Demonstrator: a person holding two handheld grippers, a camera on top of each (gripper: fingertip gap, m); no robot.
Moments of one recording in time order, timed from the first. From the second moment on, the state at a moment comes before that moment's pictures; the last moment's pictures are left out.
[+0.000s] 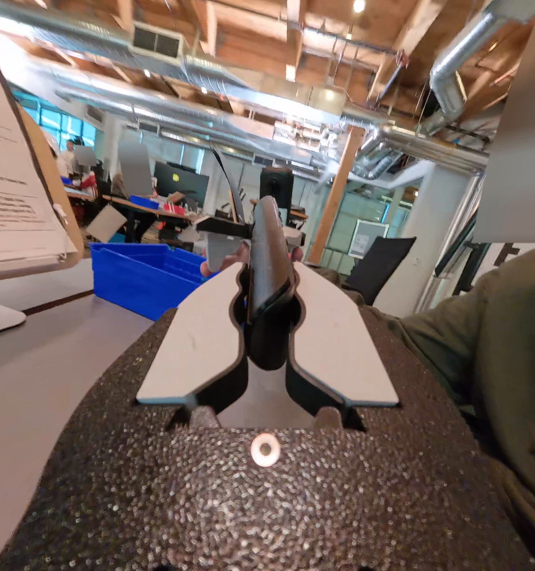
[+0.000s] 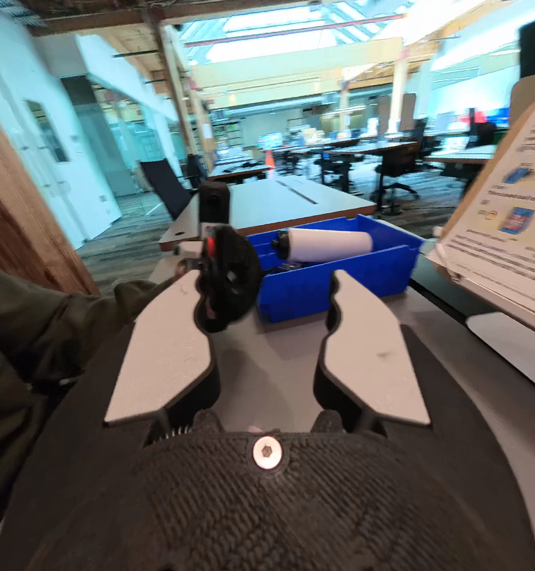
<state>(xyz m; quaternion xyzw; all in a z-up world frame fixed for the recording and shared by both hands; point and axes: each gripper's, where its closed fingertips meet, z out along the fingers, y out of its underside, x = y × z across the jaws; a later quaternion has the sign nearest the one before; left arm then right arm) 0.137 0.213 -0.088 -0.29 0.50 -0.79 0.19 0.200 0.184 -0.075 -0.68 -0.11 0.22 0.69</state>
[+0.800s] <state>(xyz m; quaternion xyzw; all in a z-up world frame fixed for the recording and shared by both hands) 0.120 0.163 -0.115 -0.31 0.53 -0.79 -0.11 0.126 0.132 -0.076 -0.57 -0.55 -0.14 0.60</state>
